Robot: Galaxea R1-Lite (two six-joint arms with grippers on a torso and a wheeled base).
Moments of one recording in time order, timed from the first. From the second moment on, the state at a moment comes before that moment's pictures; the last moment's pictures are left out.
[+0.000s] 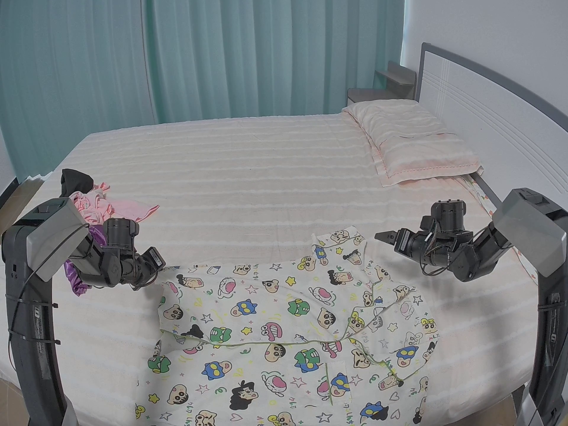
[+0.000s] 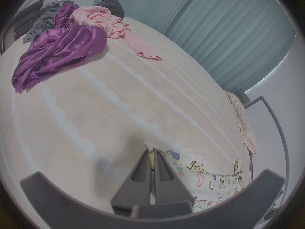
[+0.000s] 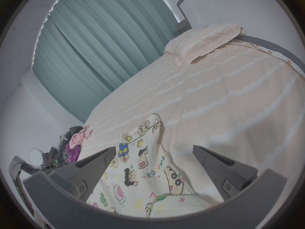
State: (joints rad) left arm 0.06 2.42 -1.18 -0.48 -0.11 -0.67; right arm 0.16 2.41 -1.21 -0.70 0.21 0.50
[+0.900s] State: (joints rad) left arm 0.05 2.39 -1.15 -0.44 -0.06 -0.67; right arm 0.18 2.58 -1.36 -0.56 0.21 0.49
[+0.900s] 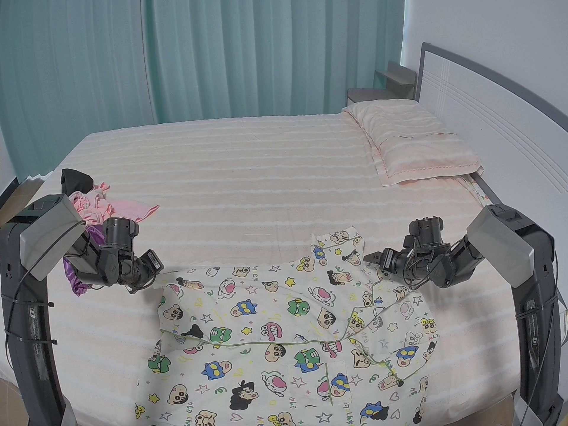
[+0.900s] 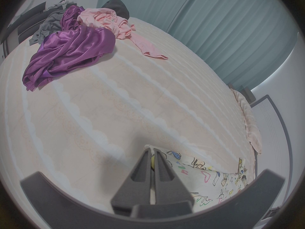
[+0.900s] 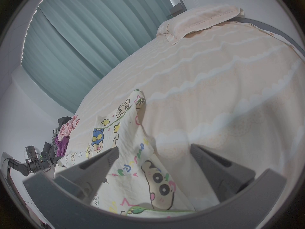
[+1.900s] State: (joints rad) left arm 0.02 2.40 -1.15 -0.44 0.01 -0.65; right arm 0.14 2.50 -1.23 -0.57 0.17 0.52
